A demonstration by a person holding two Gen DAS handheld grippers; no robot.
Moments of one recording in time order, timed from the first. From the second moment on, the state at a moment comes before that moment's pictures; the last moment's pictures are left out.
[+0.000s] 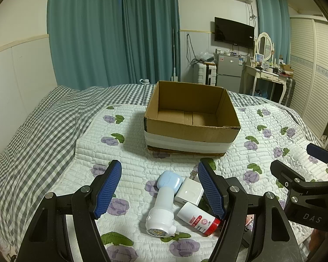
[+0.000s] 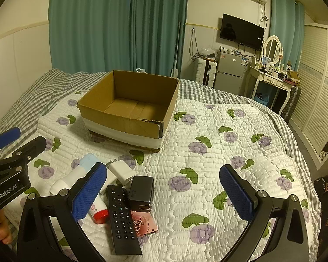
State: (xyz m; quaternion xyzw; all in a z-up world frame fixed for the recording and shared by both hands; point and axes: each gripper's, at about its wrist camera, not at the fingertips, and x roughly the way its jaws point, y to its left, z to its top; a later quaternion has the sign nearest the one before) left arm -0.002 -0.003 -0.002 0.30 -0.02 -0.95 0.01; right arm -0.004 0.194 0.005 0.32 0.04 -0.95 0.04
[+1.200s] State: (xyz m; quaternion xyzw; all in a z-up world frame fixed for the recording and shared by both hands) left arm 0.000 -0.006 0.000 0.30 -0.02 -0.95 0.02; right arm -0.002 0.195 0.009 0.32 0.04 -0.95 0.05
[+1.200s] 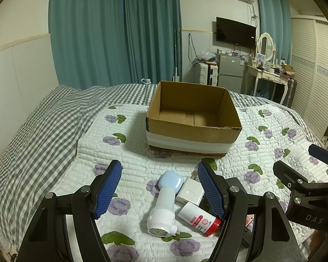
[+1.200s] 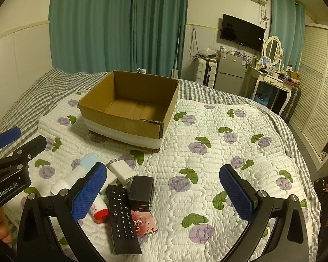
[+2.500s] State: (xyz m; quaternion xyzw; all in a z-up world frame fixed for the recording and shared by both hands) left arm -0.043 -0.007 -0.099 0.49 -0.04 -0.87 0.01; right arm -0.065 0.186 -0.092 0.46 0.05 -0.88 0.11
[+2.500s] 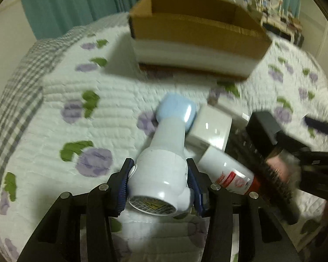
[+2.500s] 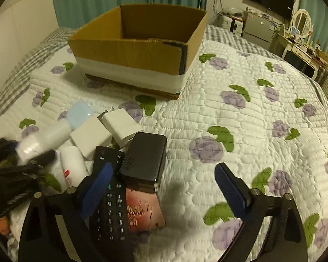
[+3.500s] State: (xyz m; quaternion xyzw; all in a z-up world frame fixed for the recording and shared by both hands) left arm -0.041 0.002 0.005 0.40 -0.01 -0.92 -0.01; right arm -0.074 0.183 -0.044 0.45 0.05 -0.88 0.16
